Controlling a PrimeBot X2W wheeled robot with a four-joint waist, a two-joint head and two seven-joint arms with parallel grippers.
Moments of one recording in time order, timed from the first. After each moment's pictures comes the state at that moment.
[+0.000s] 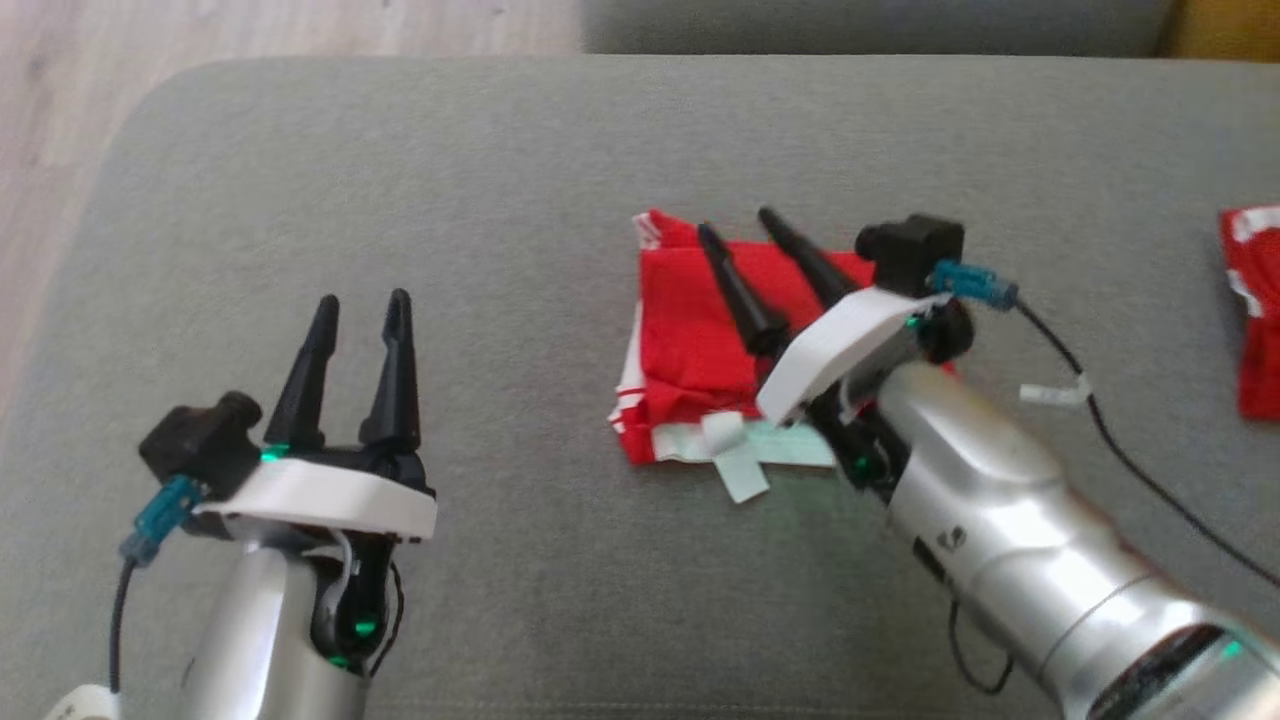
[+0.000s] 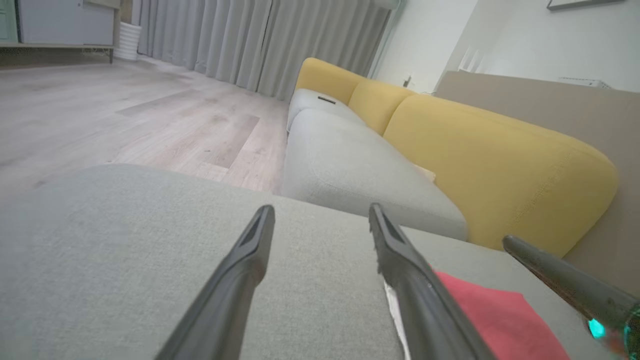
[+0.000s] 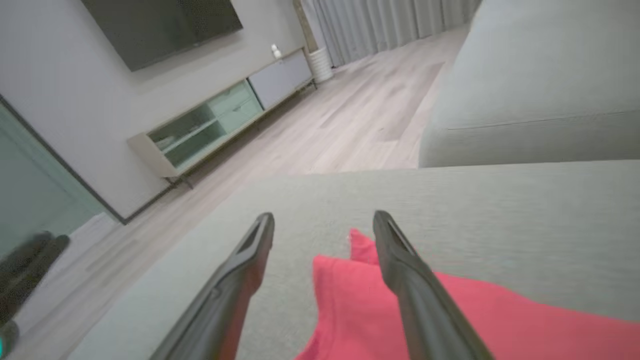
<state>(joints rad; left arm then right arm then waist) -0.21 0.04 -0.14 0.24 -0.39 -0.11 -0.26 -0.77 -0.07 0.84 0.87 0.88 0.13 -0.24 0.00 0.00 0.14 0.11</state>
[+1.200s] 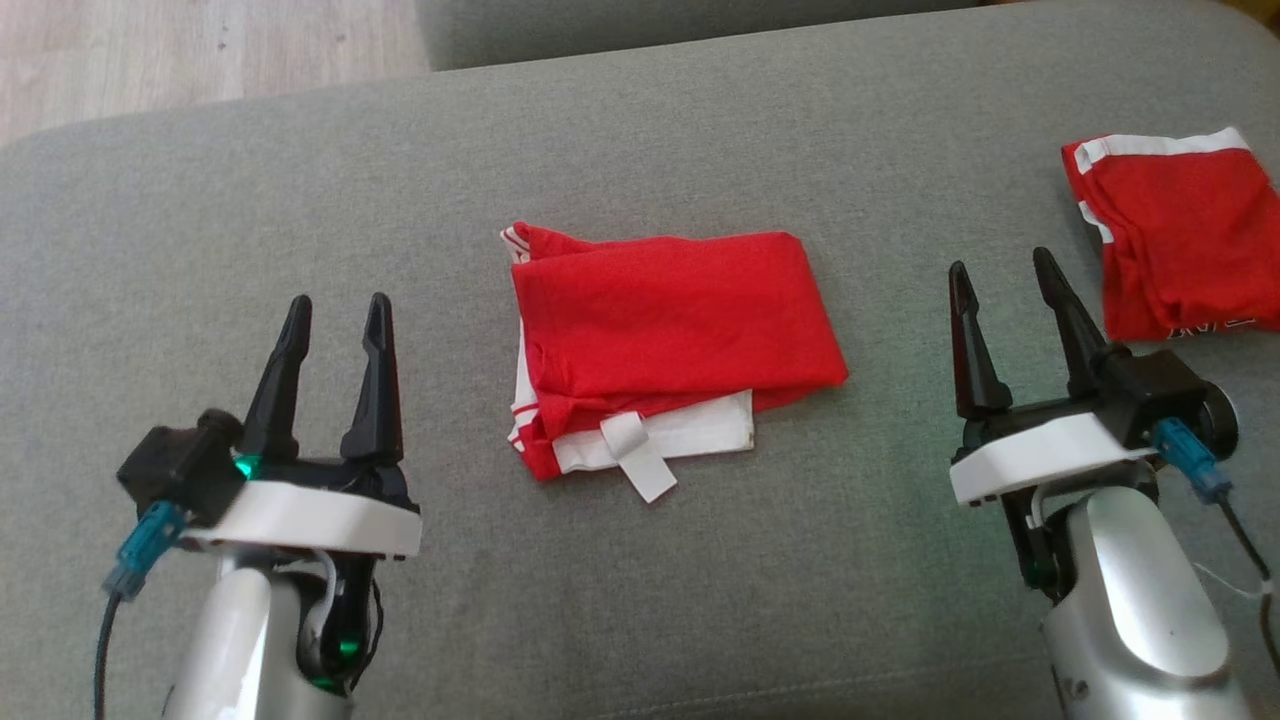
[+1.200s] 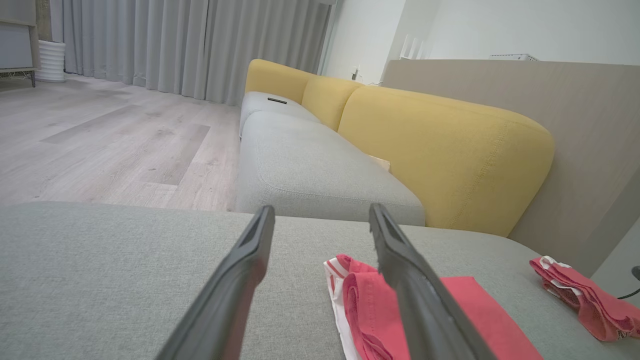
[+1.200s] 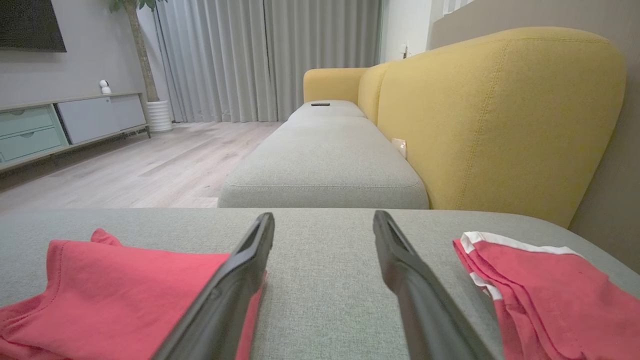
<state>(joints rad) -0.15 0.04 -0.09 0.13 -0.29 -0.11 -0.26 -0.30 -0.06 0.04 0.38 0.04 0.13 -0.25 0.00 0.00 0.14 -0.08</state>
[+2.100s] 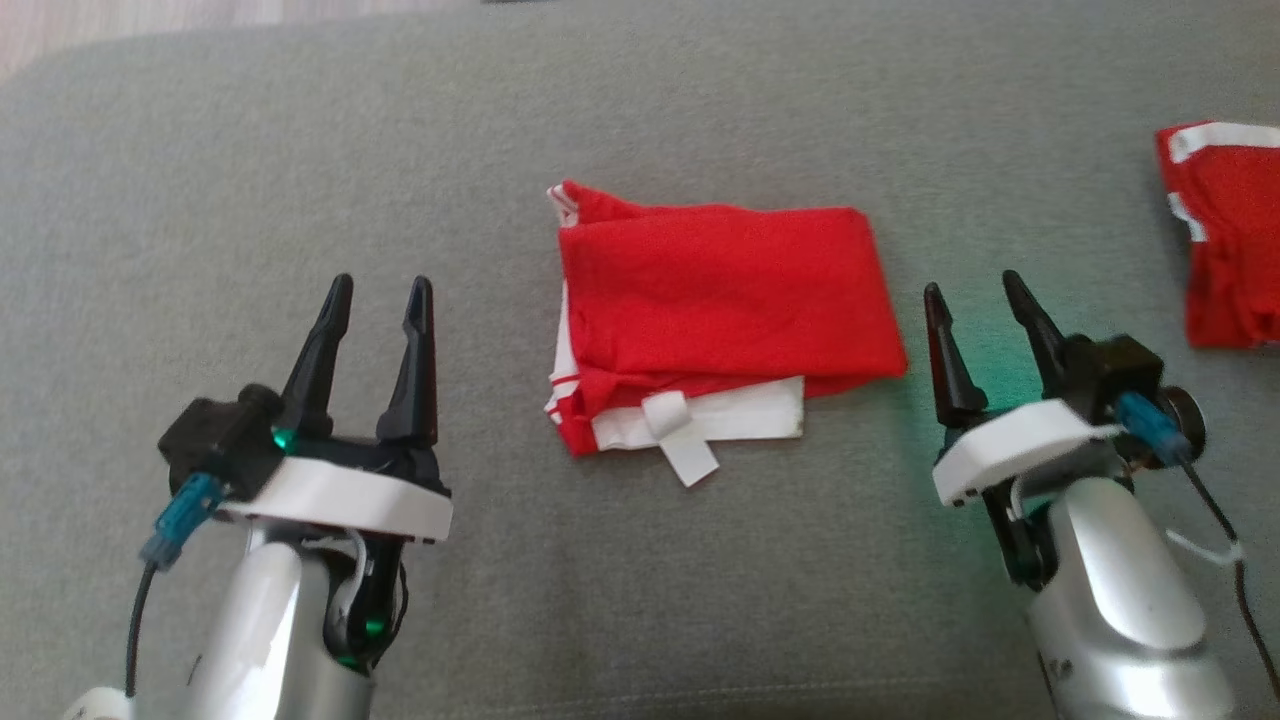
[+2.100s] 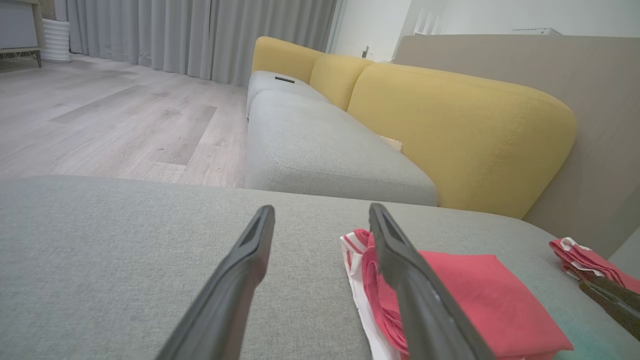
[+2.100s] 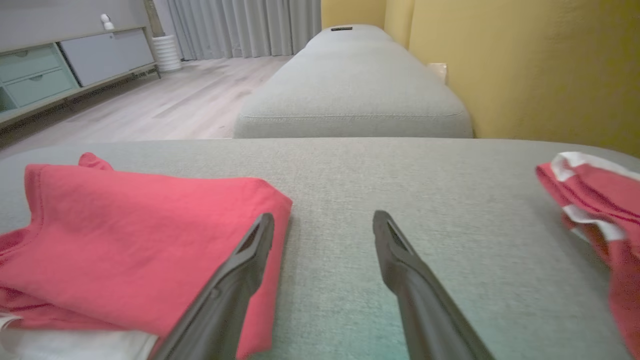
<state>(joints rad) -0.19 0.04 -0.15 0.16 -0.28 -0.11 -0.26 -0.36 -0.06 0.05 0.53 0.05 0.13 -0.20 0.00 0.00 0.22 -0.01</state>
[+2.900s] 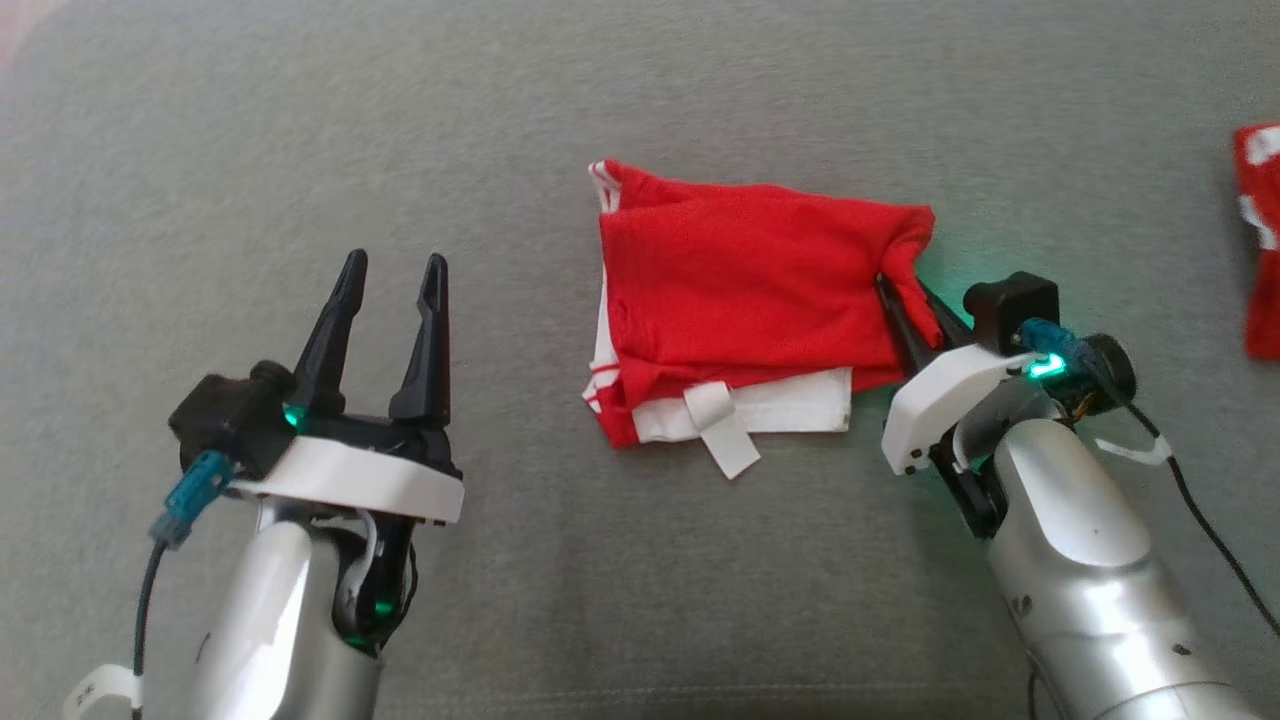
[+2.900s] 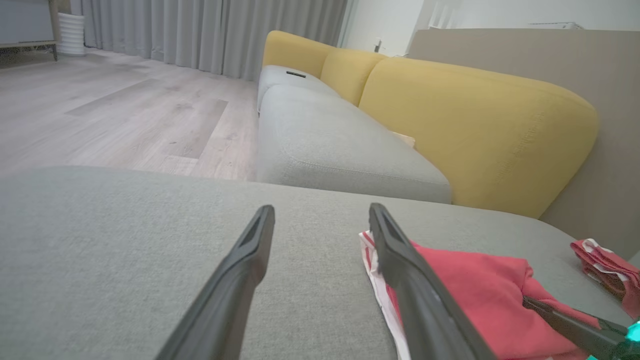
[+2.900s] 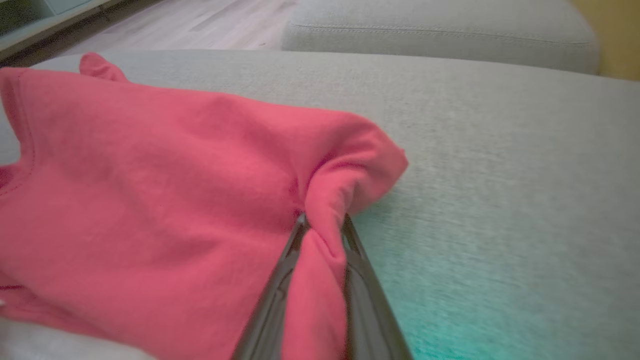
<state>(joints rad) -0.23 0.04 -0.18 0.17 -0.29 -0.11 -0.26 -0.56 -0.06 0.19 0.80 0.07 0.13 -0.09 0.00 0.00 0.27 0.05</state>
